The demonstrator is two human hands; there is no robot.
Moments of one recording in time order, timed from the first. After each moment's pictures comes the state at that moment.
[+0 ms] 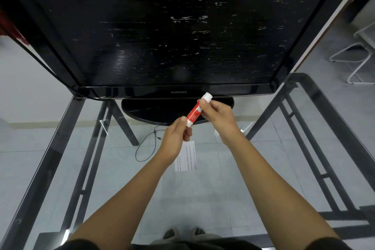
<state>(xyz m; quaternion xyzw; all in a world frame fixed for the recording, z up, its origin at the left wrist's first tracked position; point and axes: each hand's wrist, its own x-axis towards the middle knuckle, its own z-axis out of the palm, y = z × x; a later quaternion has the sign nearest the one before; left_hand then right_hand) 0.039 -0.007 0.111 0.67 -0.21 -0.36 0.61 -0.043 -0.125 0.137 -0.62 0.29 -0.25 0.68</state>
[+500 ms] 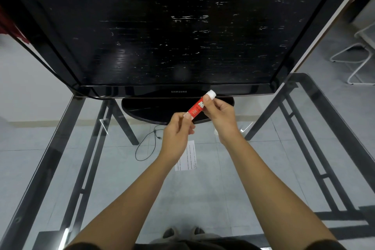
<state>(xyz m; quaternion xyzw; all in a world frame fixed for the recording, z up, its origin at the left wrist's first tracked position) 0.028 -0.005 0.118 0.68 -0.28 -0.25 0.63 -0.042 -0.119 0.140 -0.59 0.31 -0.30 0.68</state>
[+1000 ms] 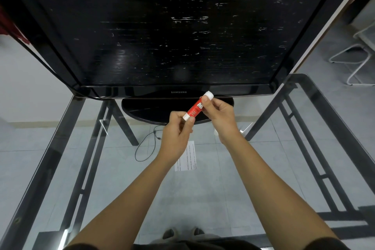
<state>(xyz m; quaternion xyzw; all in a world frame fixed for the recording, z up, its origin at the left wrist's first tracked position) 0.030 -0.002 0.124 0.73 -0.34 -0.20 0.56 -0.042 -0.119 0.141 -0.60 0.30 -0.30 0.68</state>
